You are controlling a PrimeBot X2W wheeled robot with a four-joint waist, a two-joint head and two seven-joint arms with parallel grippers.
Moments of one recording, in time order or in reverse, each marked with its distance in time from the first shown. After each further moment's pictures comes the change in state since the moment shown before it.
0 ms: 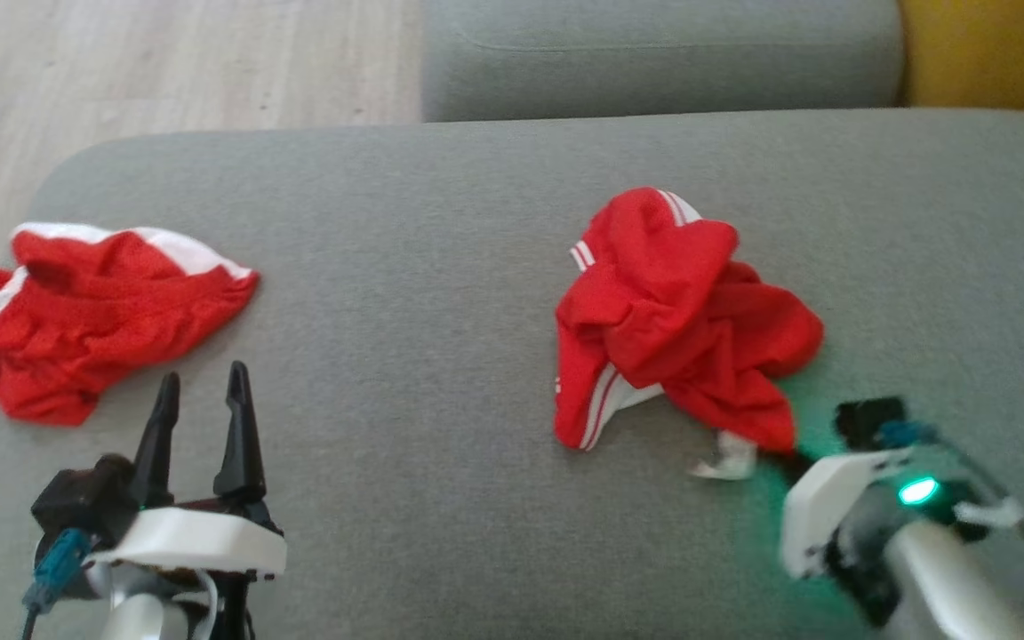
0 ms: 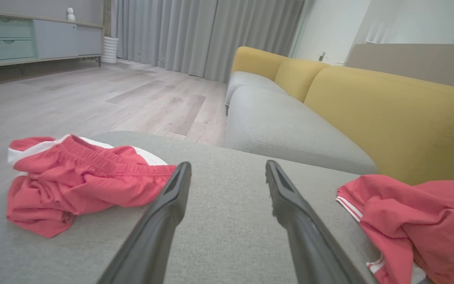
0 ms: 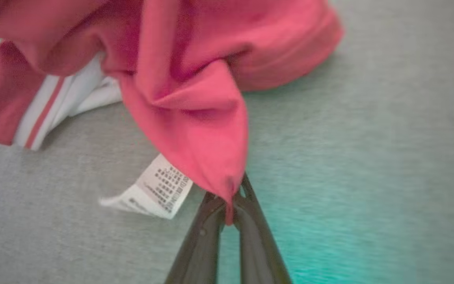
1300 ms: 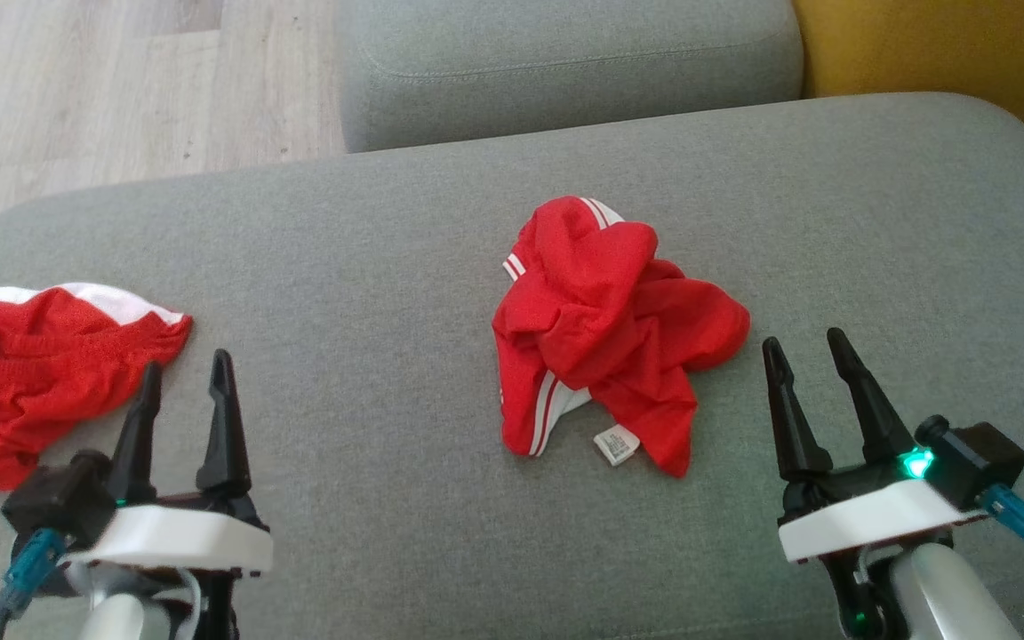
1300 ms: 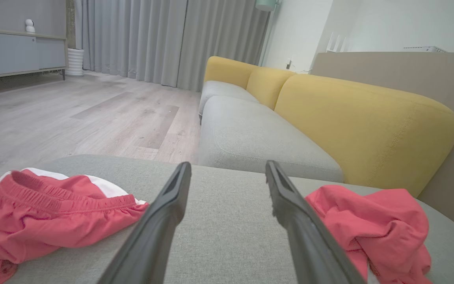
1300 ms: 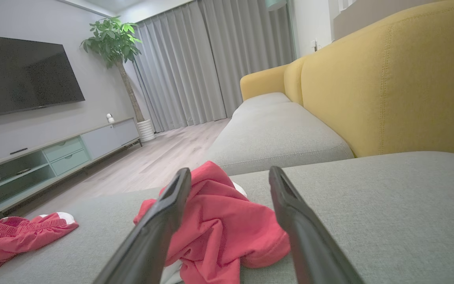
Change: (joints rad) left arm 0.020 0.120 -0.096 -0.118 -0.117 0.113 0.001; right arm 0.180 0.011 -0.005 -0.461 0.104 0.000 -0.476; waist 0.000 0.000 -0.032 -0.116
